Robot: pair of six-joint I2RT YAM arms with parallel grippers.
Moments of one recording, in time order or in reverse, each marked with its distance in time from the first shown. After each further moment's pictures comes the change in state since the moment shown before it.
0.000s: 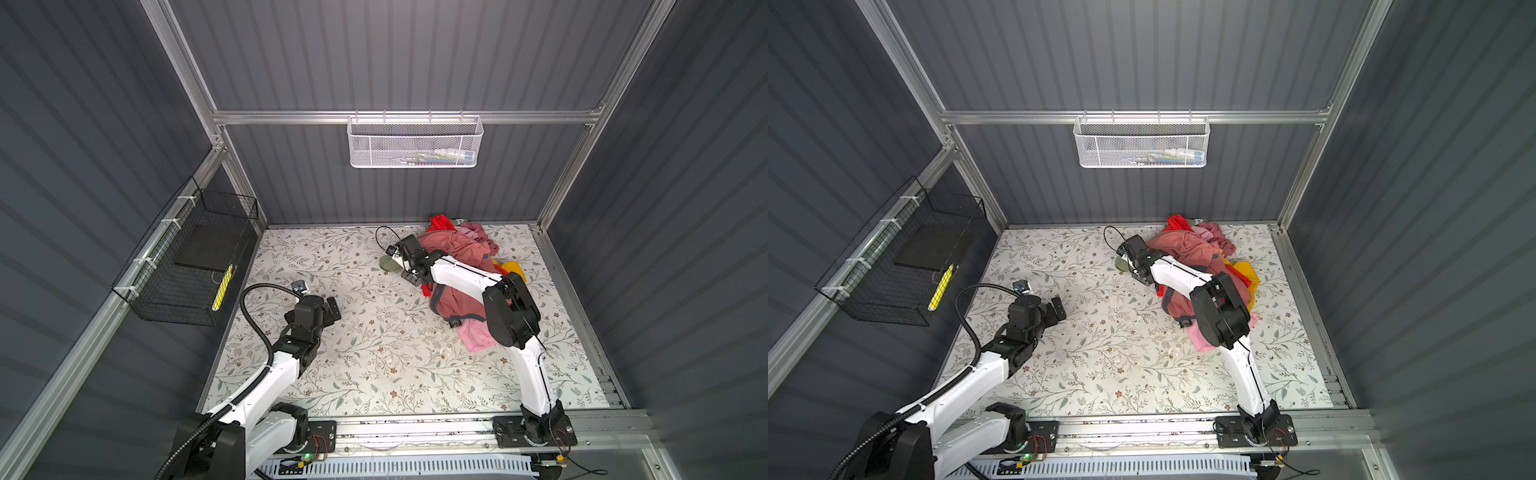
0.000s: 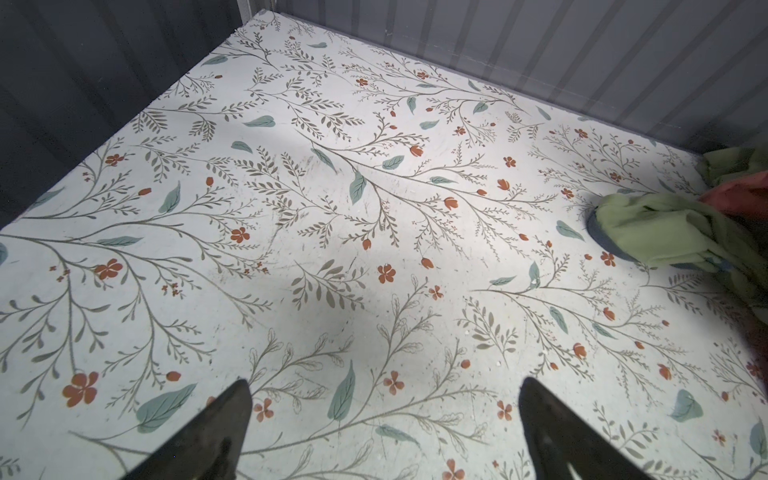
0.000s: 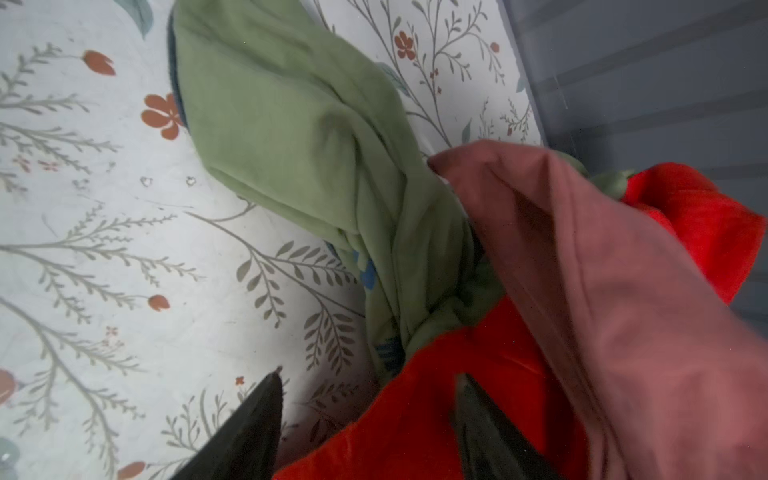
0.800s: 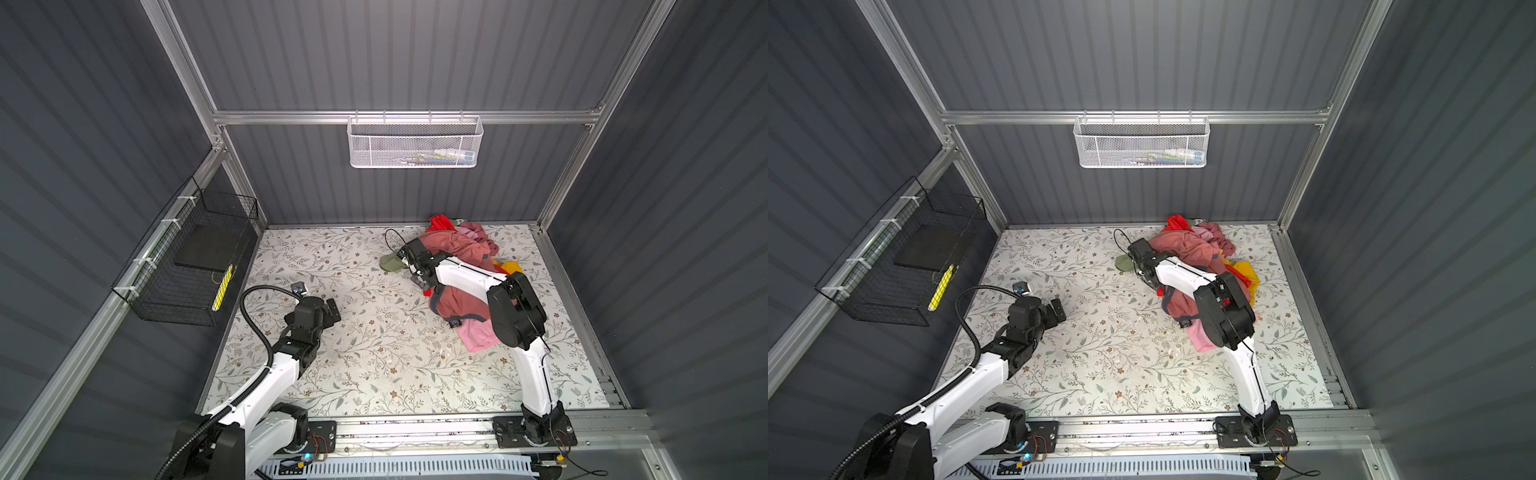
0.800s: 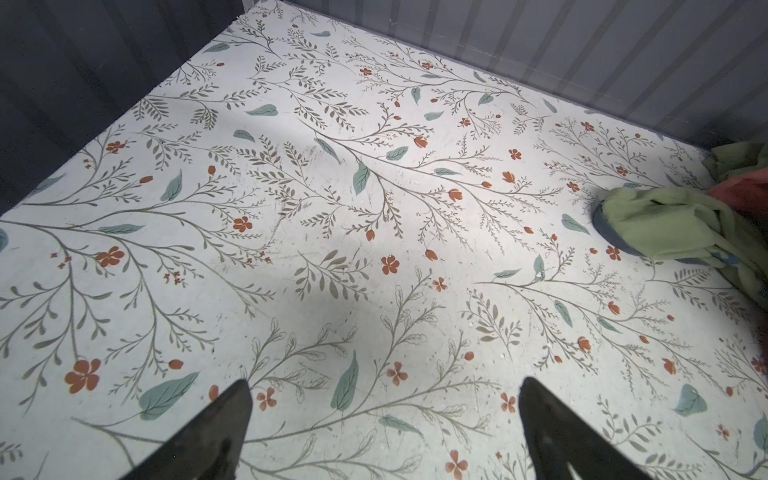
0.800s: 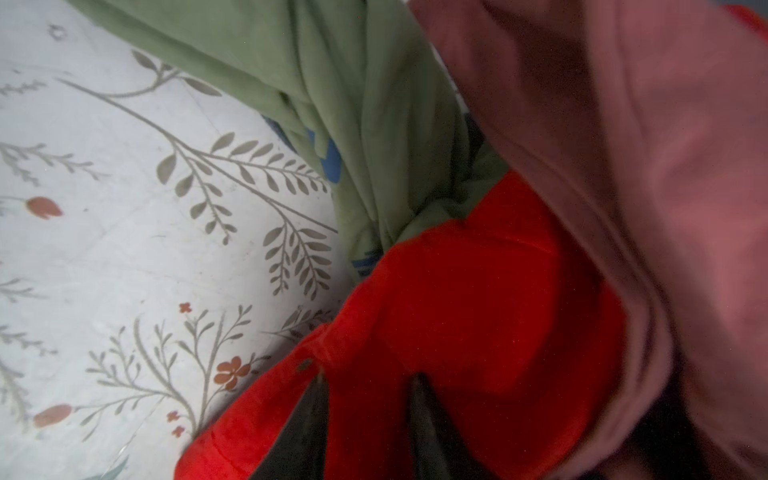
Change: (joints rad) left arm 0.000 -0.002 -0.008 -0.018 0.002 -0.014; right arm -0.025 -0.021 -0.055 -0.071 0.071 0.098
